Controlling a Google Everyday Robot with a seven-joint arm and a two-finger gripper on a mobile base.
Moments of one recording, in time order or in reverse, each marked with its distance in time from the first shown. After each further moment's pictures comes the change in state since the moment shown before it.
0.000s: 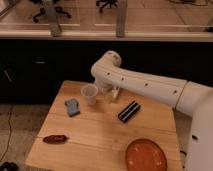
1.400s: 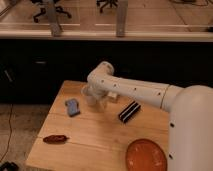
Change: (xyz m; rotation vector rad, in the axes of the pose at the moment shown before) arm -0.028 -0.005 0.070 -0.022 -0.071 -0.056
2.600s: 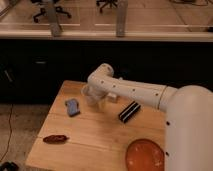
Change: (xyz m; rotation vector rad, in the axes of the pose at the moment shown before) arm 0.000 -0.005 0.018 0.008 -0.021 0.013
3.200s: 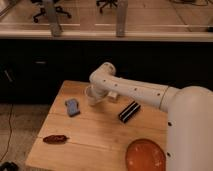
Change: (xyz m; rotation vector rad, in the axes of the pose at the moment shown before) arm 0.008 -0.002 -0.006 0.012 -0.006 0.012
